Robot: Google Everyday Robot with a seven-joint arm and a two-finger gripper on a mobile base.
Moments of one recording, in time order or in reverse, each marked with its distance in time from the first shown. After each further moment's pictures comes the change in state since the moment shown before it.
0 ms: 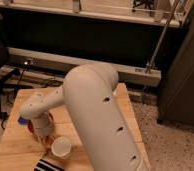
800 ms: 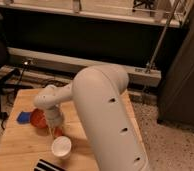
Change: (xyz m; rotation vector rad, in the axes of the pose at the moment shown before) arm -0.041 -0.057 -0.003 -0.012 -0.036 0.045
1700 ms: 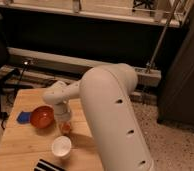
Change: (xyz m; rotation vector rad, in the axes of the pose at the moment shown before) arm -0.010 -0.040 -0.003 0.012 -0.005 0.074
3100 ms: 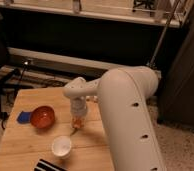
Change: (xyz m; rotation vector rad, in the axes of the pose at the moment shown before) arm -0.021 -0.093 0.006 -0.026 -0.004 0.216
